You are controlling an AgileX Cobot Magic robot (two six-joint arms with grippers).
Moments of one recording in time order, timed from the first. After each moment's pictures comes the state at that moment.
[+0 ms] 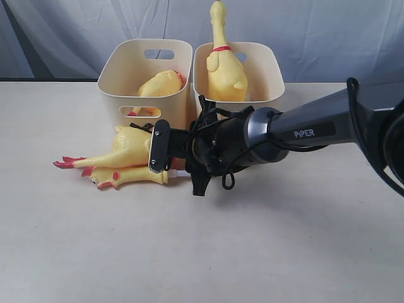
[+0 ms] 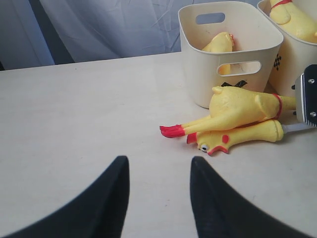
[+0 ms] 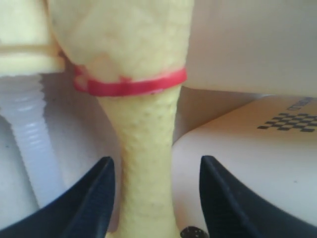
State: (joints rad) left arm -0.33 0.21 -0.48 0.26 0.77 -0.22; right arm 0.78 2.16 -1.29 -1.38 0.38 0.46
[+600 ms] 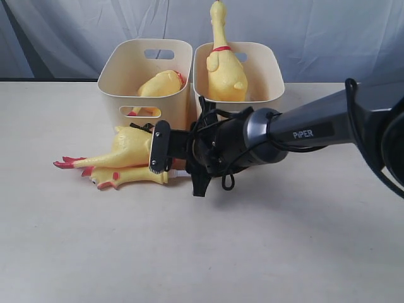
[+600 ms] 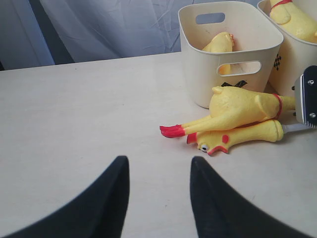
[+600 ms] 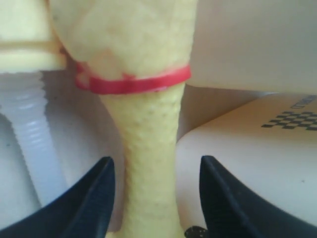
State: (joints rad) left arm -0.33 0.21 -0.48 0.26 0.77 -0.22; right arm 0.78 2.16 -1.29 -1.38 0.39 0.47
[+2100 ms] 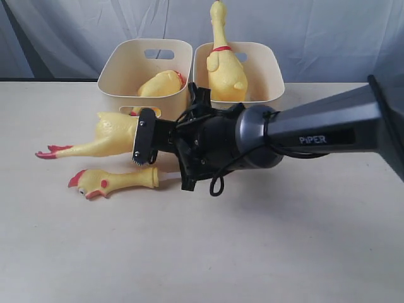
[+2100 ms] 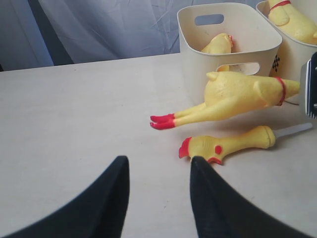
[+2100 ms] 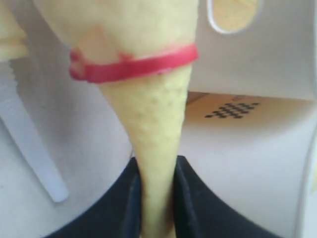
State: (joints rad) left arm -0.33 0.21 -0.48 0.26 0.76 -0.22; right arm 0.88 2.07 -1.30 -1.30 0.58 0.47
